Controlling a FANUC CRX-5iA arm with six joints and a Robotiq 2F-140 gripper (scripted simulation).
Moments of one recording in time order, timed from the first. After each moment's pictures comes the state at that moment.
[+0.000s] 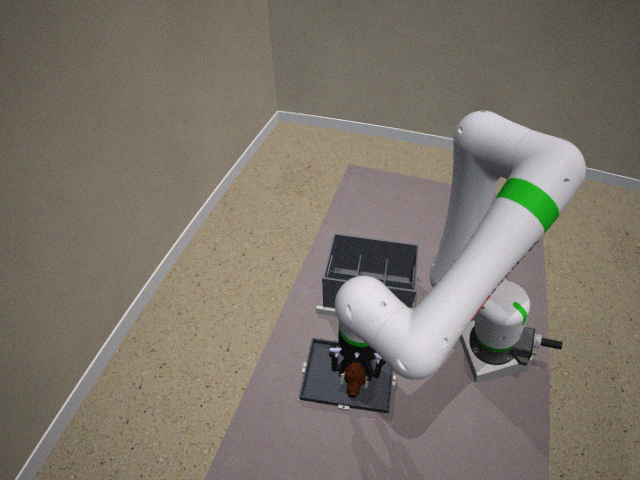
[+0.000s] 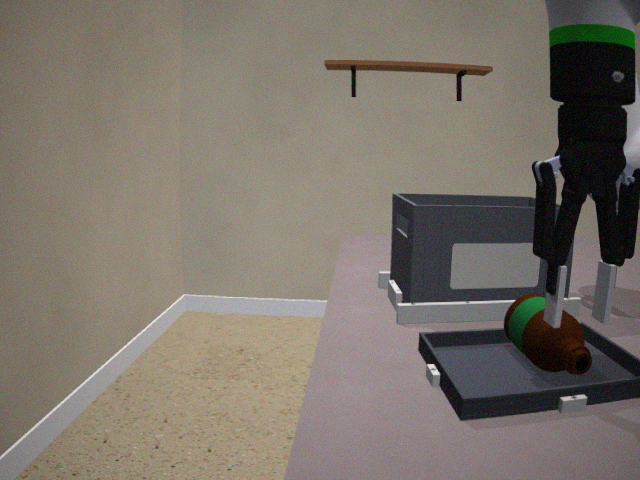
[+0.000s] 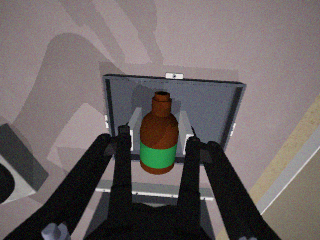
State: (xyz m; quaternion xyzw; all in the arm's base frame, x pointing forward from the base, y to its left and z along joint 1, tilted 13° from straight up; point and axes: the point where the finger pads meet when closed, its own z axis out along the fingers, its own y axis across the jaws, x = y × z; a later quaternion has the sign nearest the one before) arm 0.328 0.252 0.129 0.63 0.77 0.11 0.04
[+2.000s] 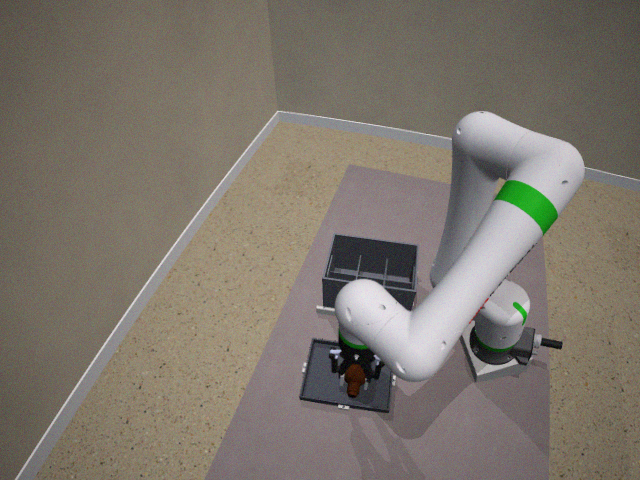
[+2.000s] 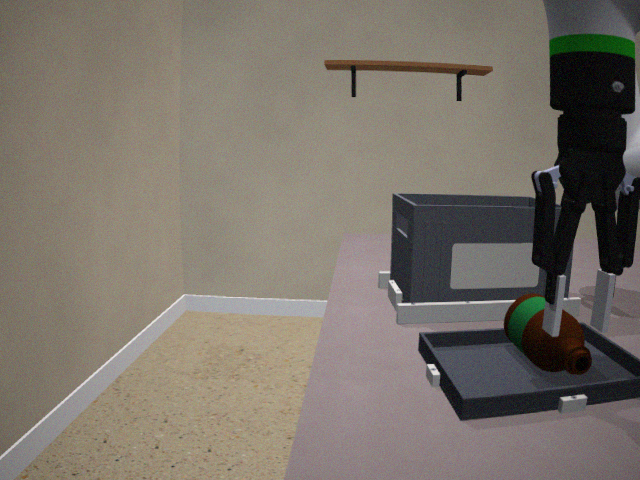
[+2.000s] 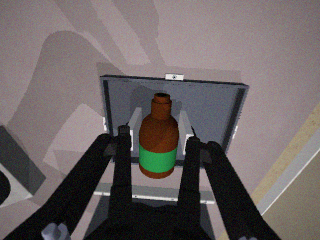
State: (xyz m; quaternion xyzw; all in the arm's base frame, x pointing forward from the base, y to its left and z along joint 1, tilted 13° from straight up) arm 0.331 0.253 0.119 0.63 0.77 0.11 0.04
